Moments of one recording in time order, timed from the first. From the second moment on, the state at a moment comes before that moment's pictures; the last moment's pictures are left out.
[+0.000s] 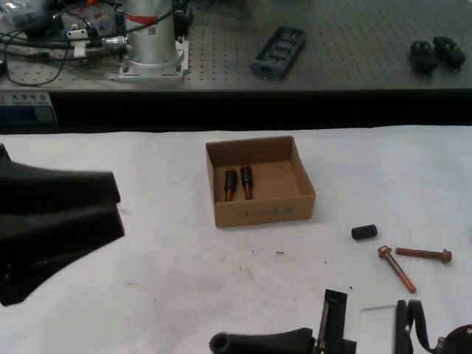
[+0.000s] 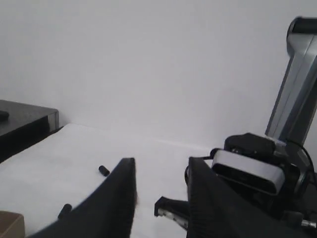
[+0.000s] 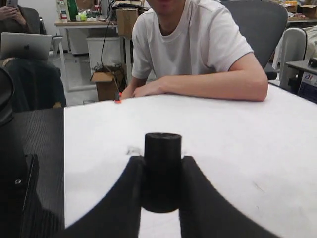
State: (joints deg) left arm -9.5 39.3 -21.4 -17.0 67.3 -11.5; right arm 64.7 80.8 -8.4 -64.8 -11.8 2.1
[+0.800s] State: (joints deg) left arm -17.8 41.9 -26.7 33.1 40.7 42.8; right arm 61.1 59.1 -8.6 -57.5 27.7 0.0
